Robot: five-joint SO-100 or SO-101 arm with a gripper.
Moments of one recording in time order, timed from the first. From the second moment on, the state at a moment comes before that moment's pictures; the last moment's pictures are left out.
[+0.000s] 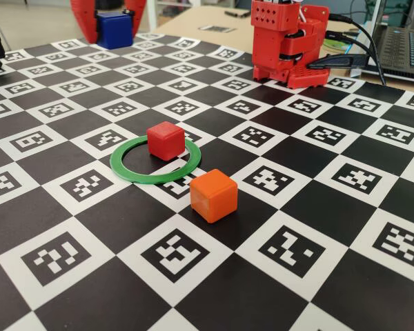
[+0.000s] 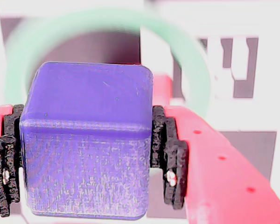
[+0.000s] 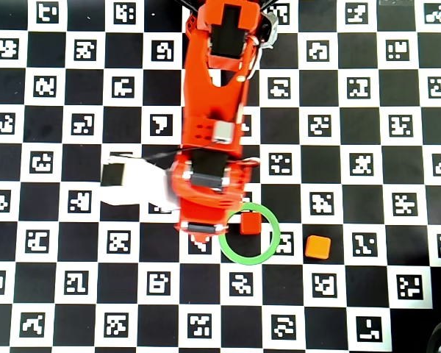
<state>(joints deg) 4.3 70.0 55.2 97.2 -4.0</state>
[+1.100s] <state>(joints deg) -4.0 70.0 78.8 75.4 8.3</state>
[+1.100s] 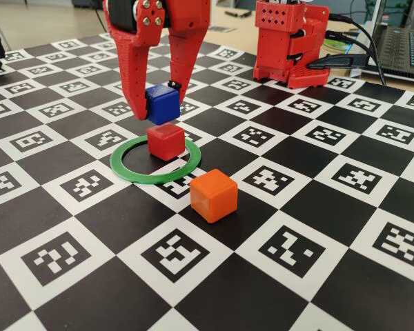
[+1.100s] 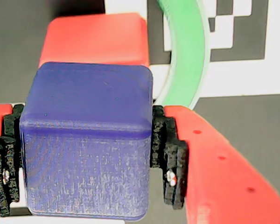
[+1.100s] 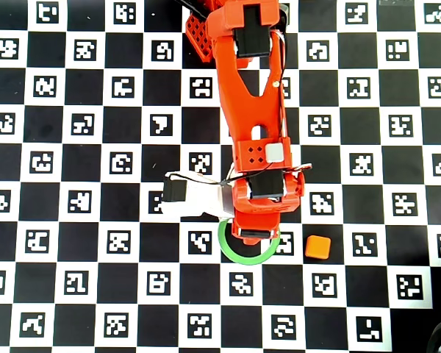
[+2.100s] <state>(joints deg) -4.5 70.0 81.3 72.1 6.7</state>
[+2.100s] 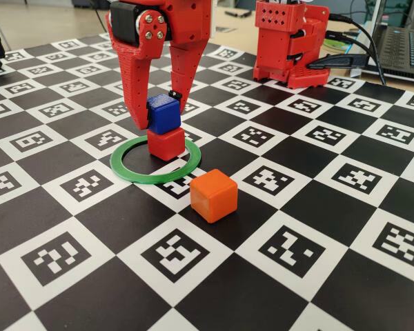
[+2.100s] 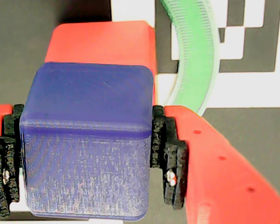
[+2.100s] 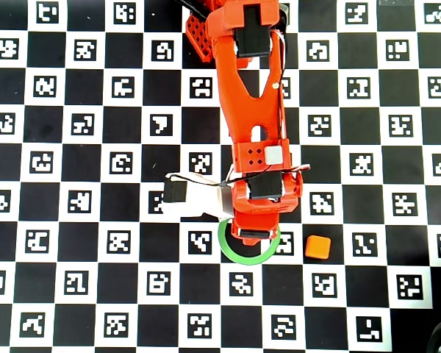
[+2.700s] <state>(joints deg) -4.7 70.0 82.1 74.4 6.2</state>
